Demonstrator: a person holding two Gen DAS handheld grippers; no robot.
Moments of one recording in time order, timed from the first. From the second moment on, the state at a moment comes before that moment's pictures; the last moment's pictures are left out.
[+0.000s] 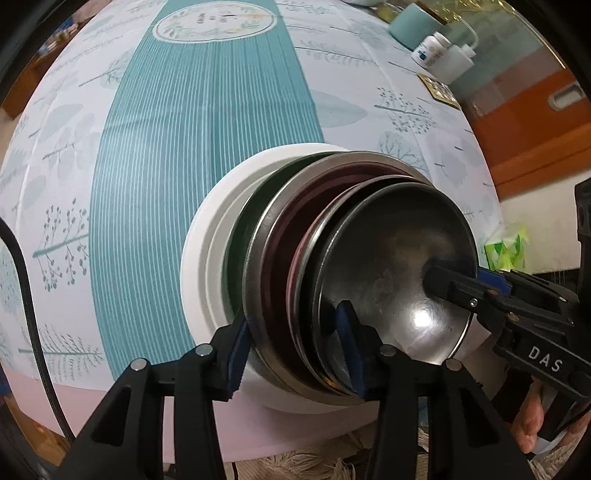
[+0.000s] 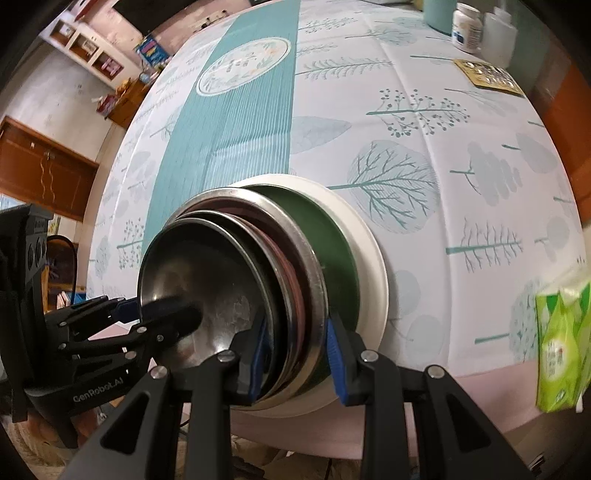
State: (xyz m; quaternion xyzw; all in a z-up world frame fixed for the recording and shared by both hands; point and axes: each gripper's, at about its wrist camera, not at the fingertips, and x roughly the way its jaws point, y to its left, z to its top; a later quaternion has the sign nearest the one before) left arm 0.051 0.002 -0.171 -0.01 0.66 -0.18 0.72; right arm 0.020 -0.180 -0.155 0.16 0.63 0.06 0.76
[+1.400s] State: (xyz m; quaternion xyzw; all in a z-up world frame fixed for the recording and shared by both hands) left arm 0.015 0.018 -0.067 0.03 0.53 -0.12 0.84; right arm -0.012 -0.156 -0.056 0.07 0.49 0.05 0.86
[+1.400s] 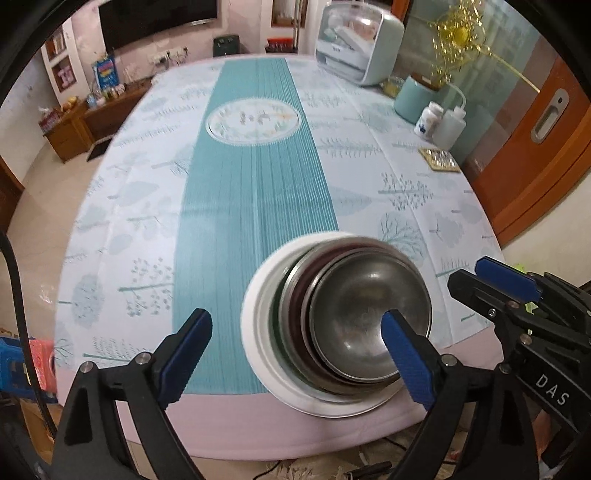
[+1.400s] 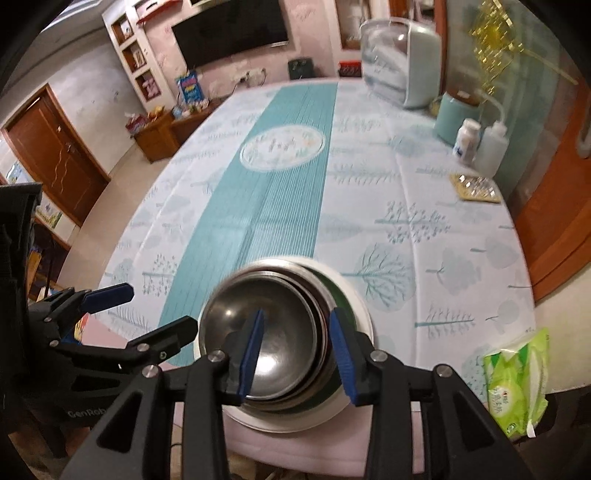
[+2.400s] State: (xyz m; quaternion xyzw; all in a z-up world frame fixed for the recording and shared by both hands) left arm -0.044 0.021 0.005 0.04 0.43 -0.05 0.90; right arm -0.062 -0.141 0.002 0.05 0.44 -0.03 0.90
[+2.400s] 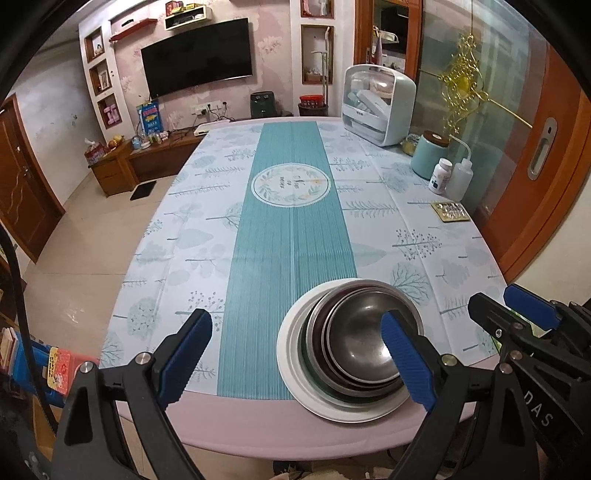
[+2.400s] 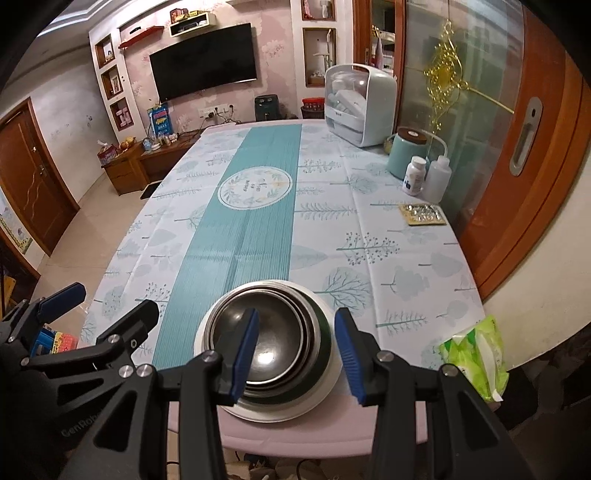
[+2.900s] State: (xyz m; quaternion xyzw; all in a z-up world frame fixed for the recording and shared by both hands) left arm -0.047 0.026 0.015 0.03 0.41 -0.04 0.91; right arm -0.065 -0.135 0.013 0.04 0.42 -0.03 0.91
